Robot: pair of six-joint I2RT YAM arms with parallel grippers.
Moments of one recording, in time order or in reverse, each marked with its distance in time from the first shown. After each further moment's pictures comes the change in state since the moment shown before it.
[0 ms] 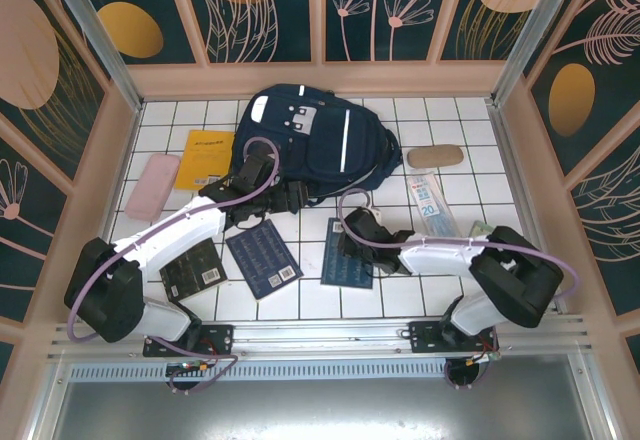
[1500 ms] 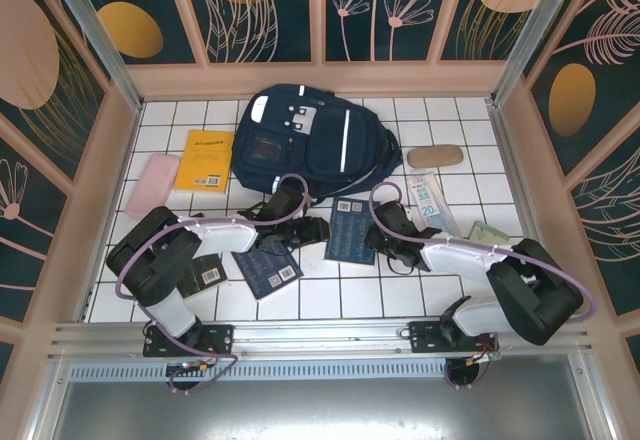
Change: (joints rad) left arm -0.130 0.271 -0.215 0.494 0.347 -0.238; right arm -0.201 -0.124 -0.093 -0.090 -0.022 -0.043
